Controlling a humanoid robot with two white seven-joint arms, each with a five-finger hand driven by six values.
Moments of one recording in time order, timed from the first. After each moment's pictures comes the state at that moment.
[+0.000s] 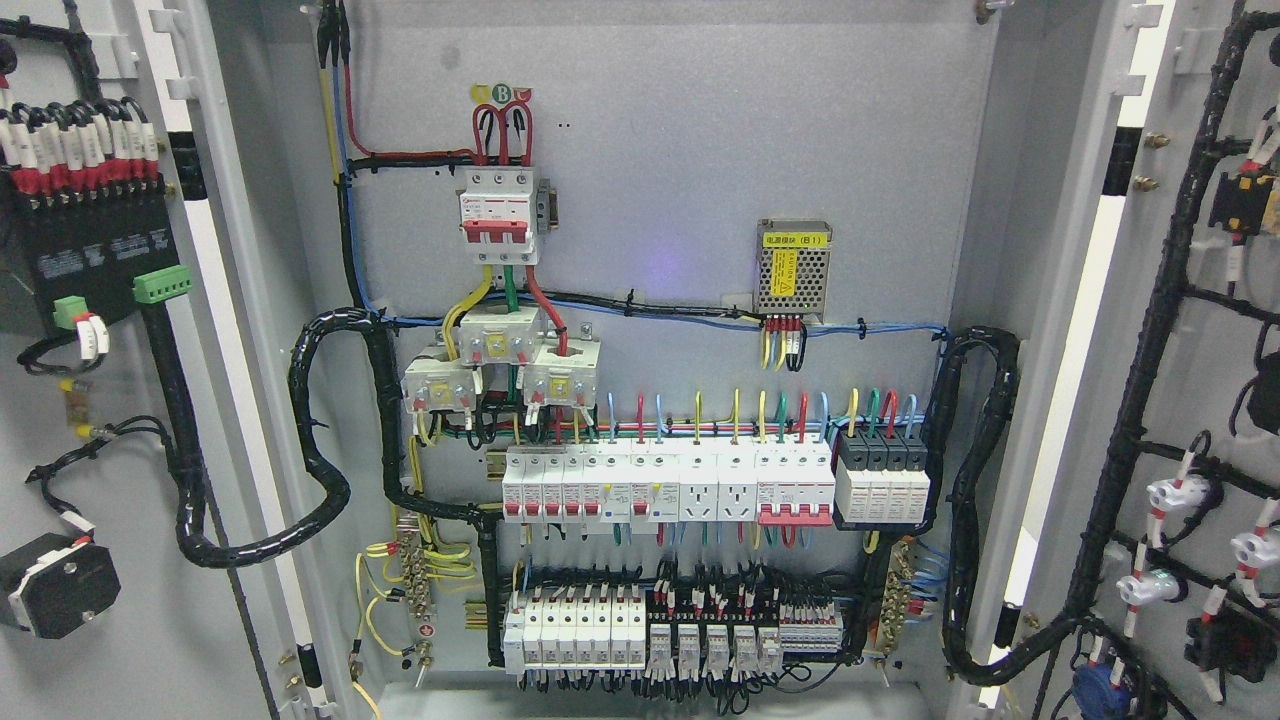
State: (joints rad) left arm 0.36 0.38 0.40 -1.81 0.59 -0.77 -0.18; right arm 0.38 -0.42 -0.31 -1.88 -0.85 -0.71 0.47
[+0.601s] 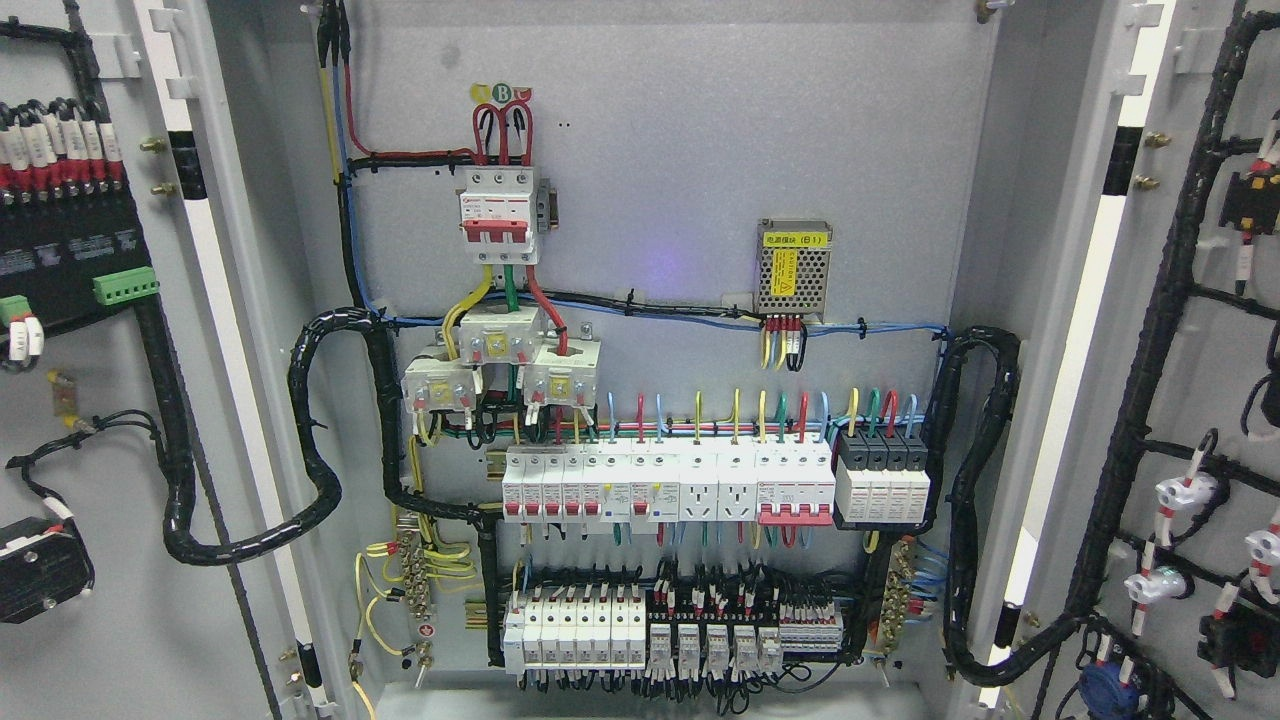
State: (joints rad) left arm 0.18 0.47 0.42 -1.57 0.62 -0.77 -0.19; right arm 0.40 -0.42 -0.34 -1.85 -0.88 -0.71 0.47
